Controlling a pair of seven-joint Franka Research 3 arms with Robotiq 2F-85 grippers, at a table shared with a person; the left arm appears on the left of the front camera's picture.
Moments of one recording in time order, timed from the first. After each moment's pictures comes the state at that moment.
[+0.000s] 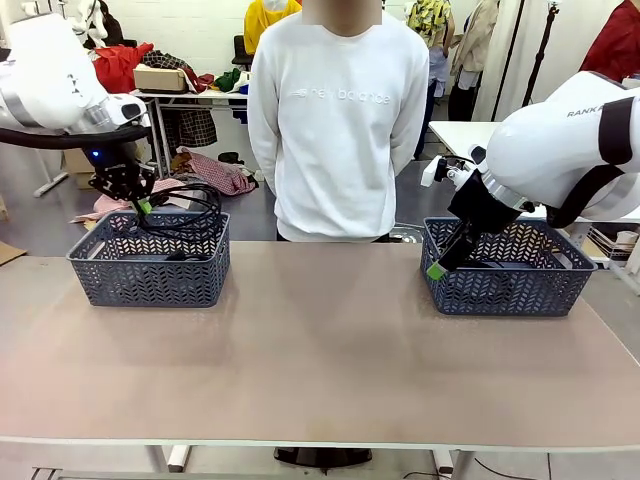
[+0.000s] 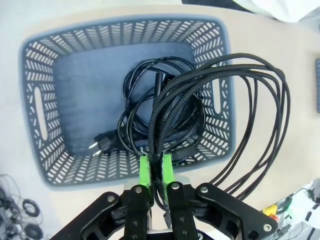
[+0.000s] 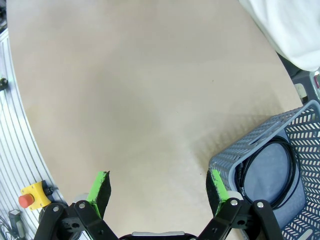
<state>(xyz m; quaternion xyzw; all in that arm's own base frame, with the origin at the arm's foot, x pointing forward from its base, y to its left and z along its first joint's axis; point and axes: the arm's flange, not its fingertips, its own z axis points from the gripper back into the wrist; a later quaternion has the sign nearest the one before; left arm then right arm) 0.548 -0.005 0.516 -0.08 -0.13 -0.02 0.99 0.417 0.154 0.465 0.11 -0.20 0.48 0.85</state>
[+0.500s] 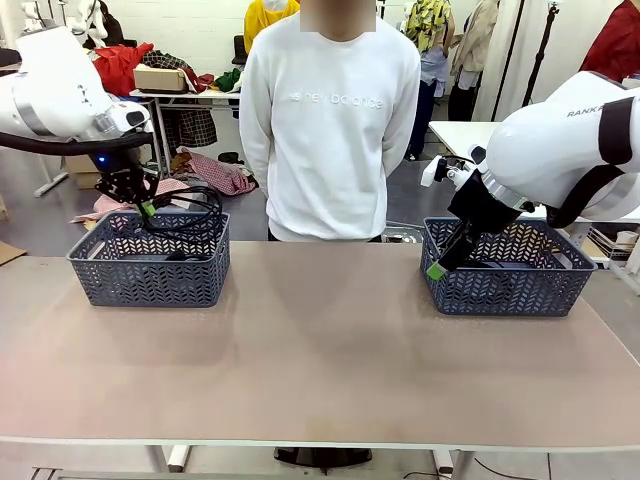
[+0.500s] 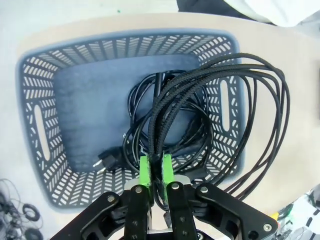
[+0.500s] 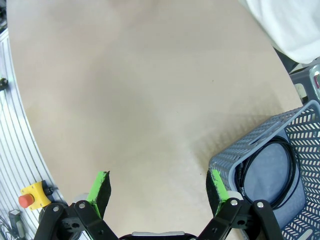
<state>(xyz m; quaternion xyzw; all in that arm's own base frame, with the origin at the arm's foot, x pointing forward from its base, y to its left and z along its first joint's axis) 0.574 0.001 0.499 -0.08 -0.13 -0.02 0.99 0.417 0.154 0.465 0.11 -0.20 0.48 0.85</state>
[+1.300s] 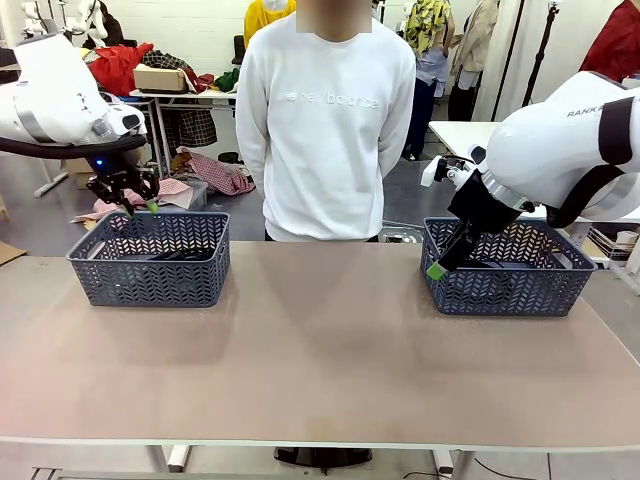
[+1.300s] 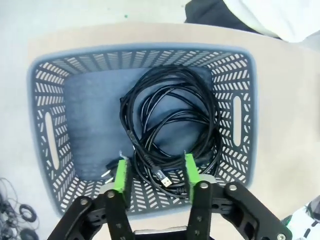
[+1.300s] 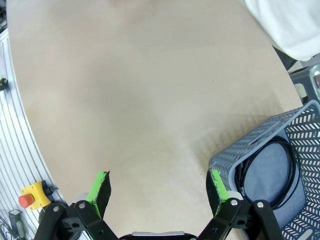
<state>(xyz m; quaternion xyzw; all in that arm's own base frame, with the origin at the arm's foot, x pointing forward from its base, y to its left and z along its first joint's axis) 0.585 0.016 0.491 -0.08 -0.14 0.01 0.99 0.417 0.154 0.465 0.11 -0.20 0.48 0.85</state>
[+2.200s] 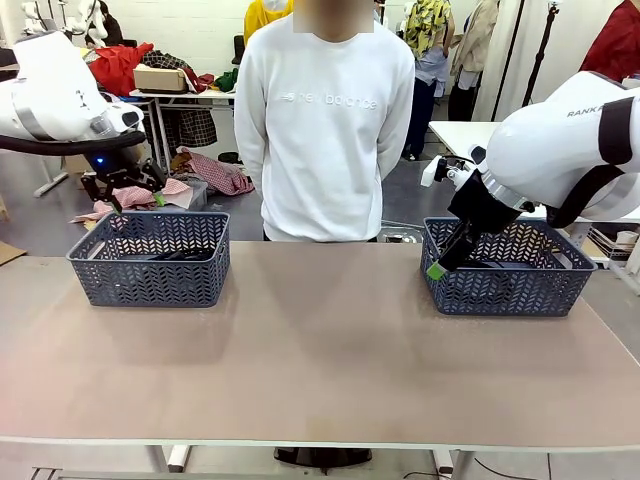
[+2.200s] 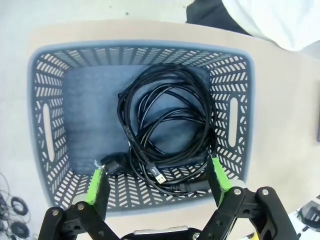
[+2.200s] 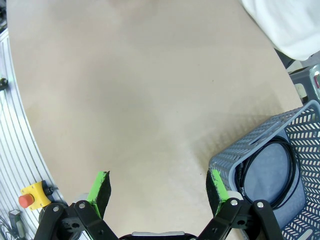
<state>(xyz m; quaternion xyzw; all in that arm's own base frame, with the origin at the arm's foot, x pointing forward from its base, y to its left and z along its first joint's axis) 0.583 0.014 0.494 -0.09 -0.14 0.03 0.99 0.417 0.154 0.465 0.11 -0.20 0.48 0.85</state>
